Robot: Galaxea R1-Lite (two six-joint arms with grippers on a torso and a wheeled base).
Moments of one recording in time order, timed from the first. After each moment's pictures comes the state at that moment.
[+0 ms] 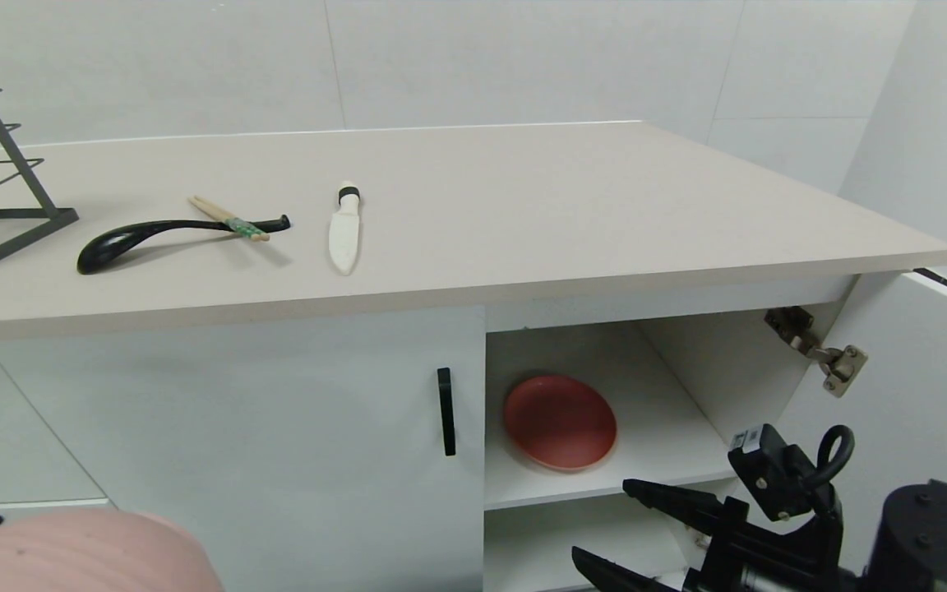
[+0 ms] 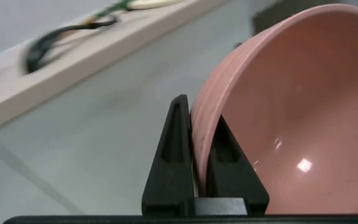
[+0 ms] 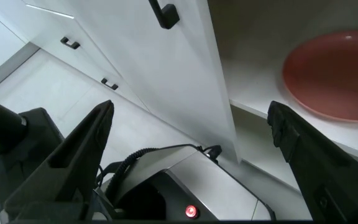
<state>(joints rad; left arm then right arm) 0.02 0.41 -0.24 -0.25 -0.60 0.29 0.84 1.80 0.00 -1.52 0.09 0.33</state>
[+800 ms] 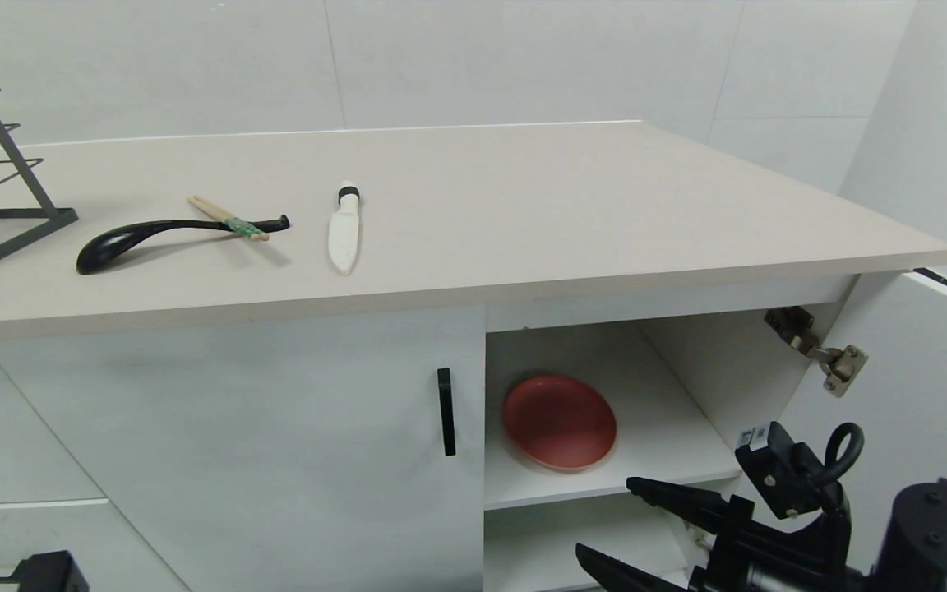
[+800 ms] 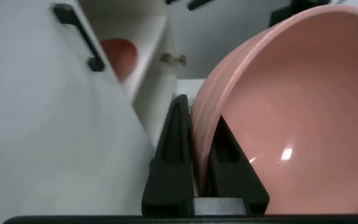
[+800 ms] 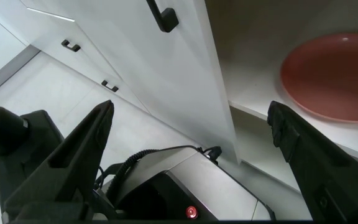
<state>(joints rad) -0.49 0.86 -0.25 -0.25 -0.67 0.35 0.83 1.78 0.00 -1.51 0.09 0.33</state>
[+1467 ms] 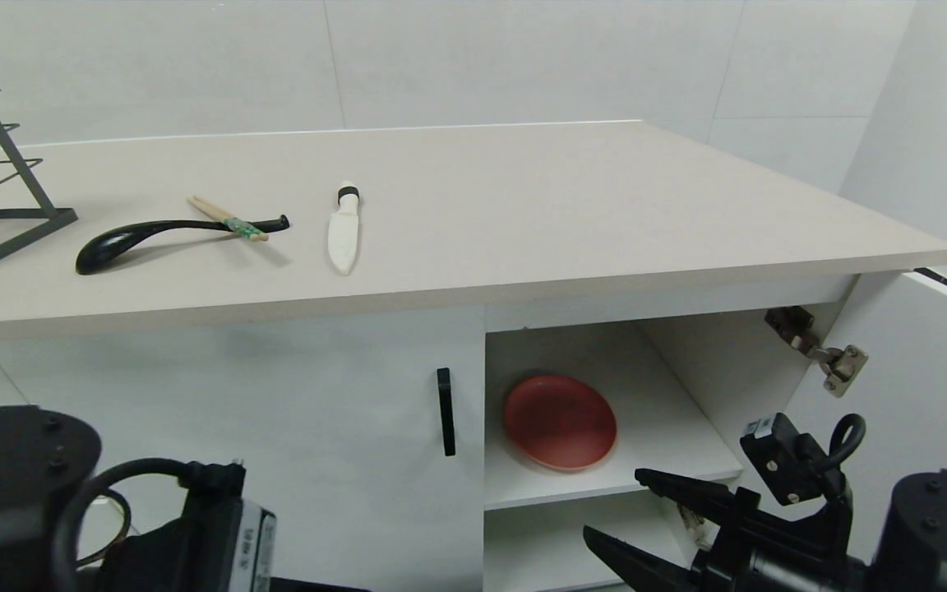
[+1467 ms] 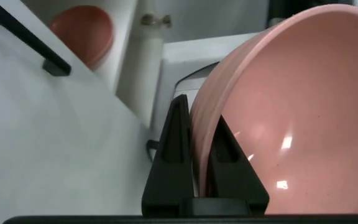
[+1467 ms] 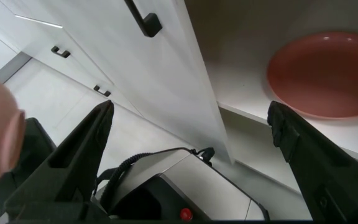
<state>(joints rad) -0.78 1.23 -0.41 -0.27 -0.41 0.41 0.79 1.78 0.00 -1.51 0.09 0.33</state>
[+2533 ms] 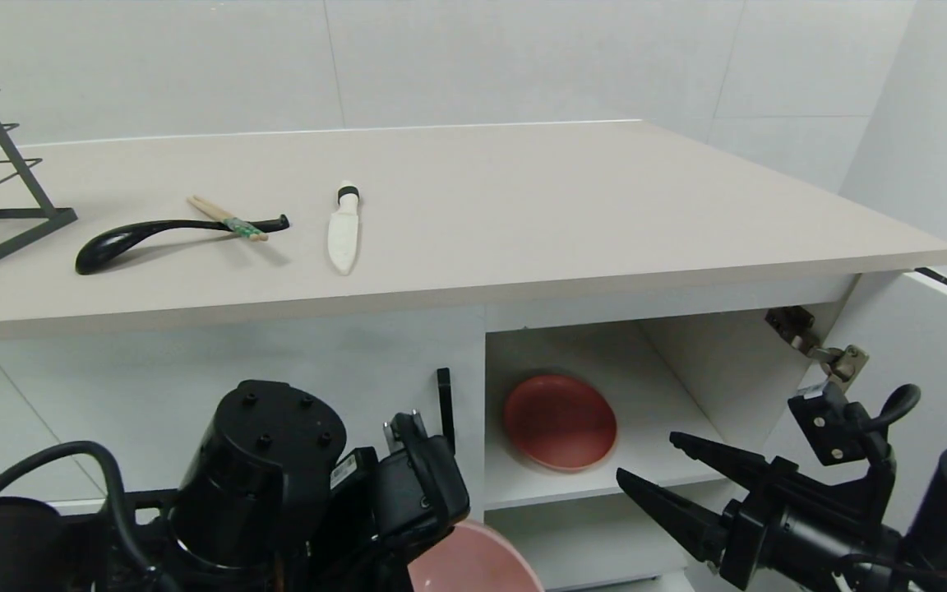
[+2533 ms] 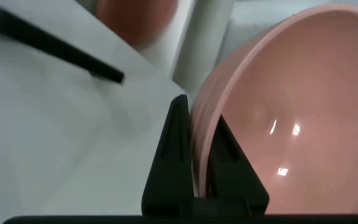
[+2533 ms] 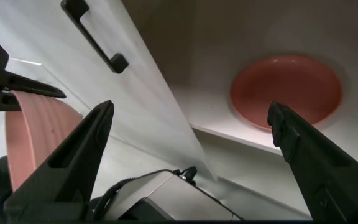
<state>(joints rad) -0.93 1.56 -0.58 -0.34 0.04 0.40 0.67 1.72 0.00 -1.51 0.07 0.33</state>
